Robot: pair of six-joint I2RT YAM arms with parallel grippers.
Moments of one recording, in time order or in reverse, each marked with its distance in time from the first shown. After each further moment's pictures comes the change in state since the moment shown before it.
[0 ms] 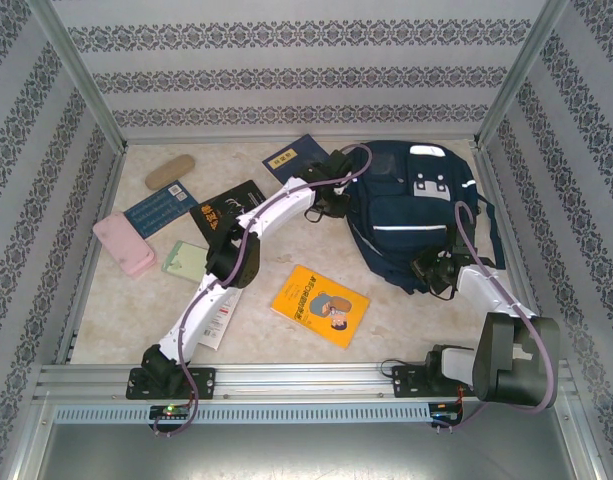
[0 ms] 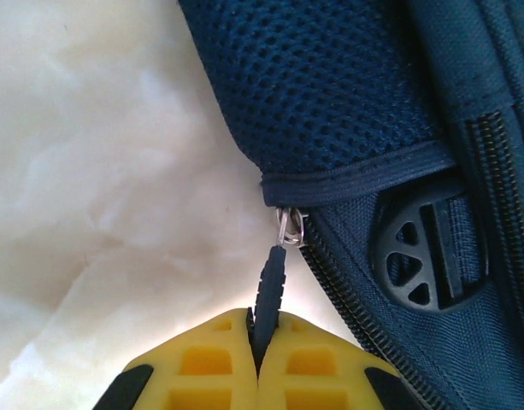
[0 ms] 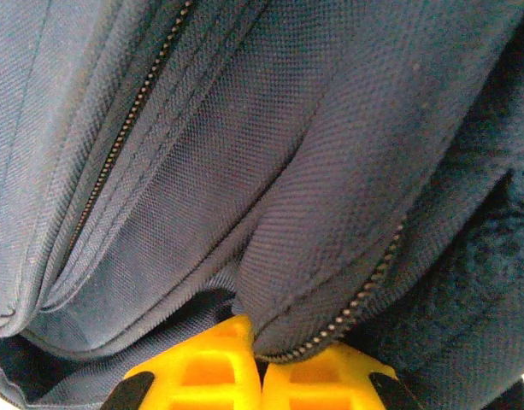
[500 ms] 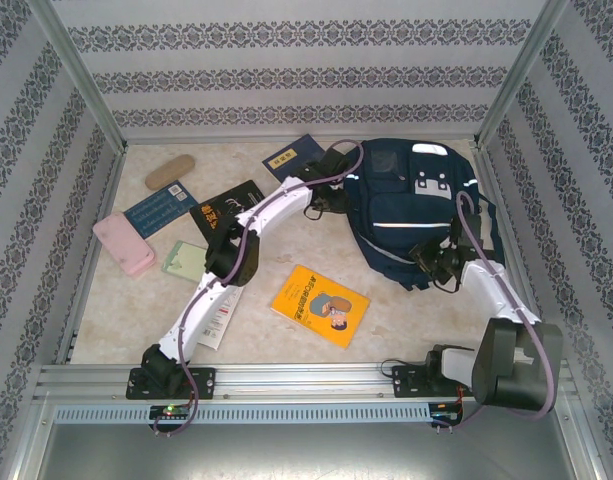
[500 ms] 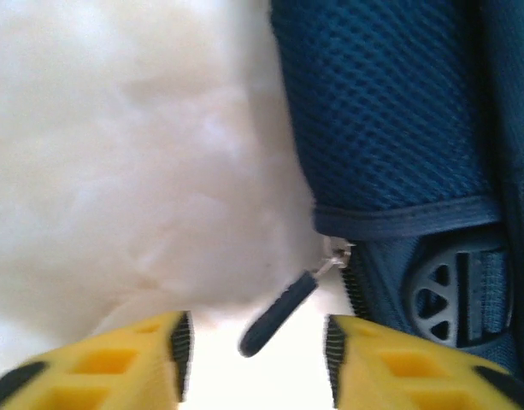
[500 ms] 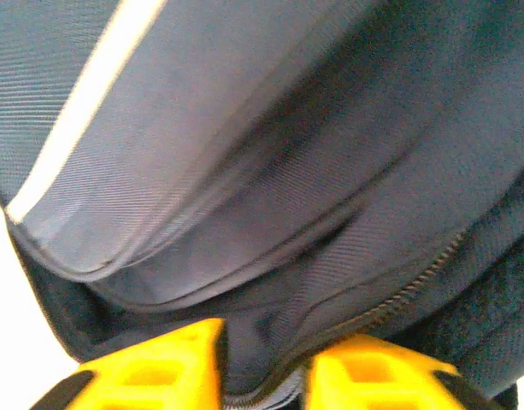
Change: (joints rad) left arm 0.028 -0.020 -0.059 0.079 -0.001 -0.146; right arm -0.011 -0.039 0.108 -0.075 -0.037 -0.127
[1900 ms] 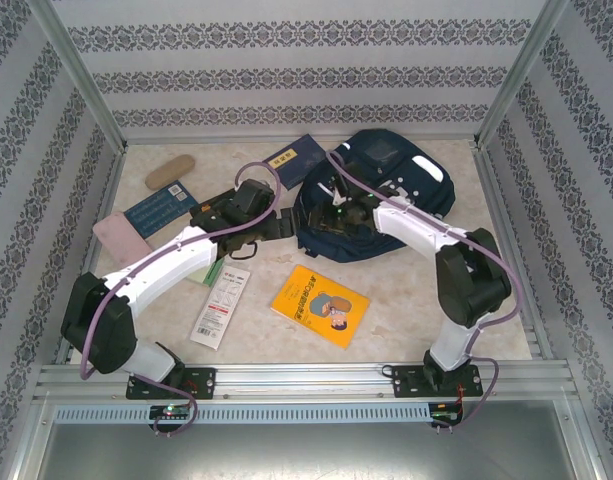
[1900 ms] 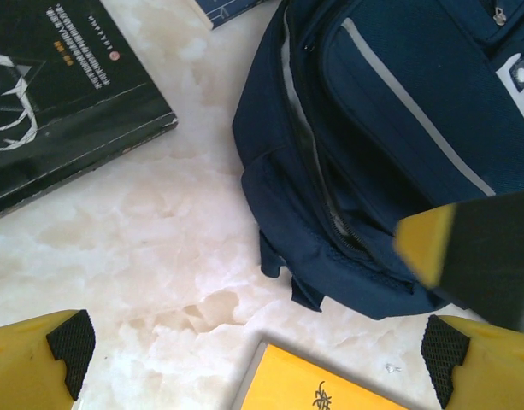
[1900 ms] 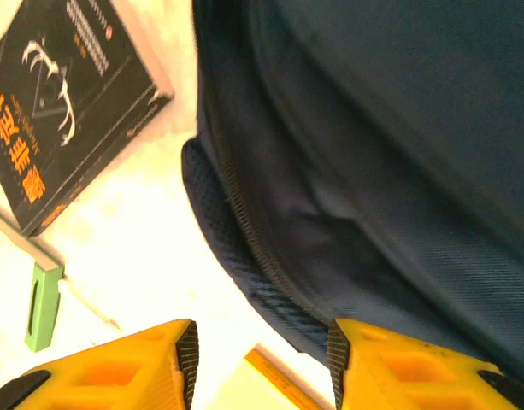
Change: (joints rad) left arm 0.015 -1.144 -1.304 0.375 -0.134 -0.222; right arm 0.631 0.555 0.635 -0.049 0.077 -0.057
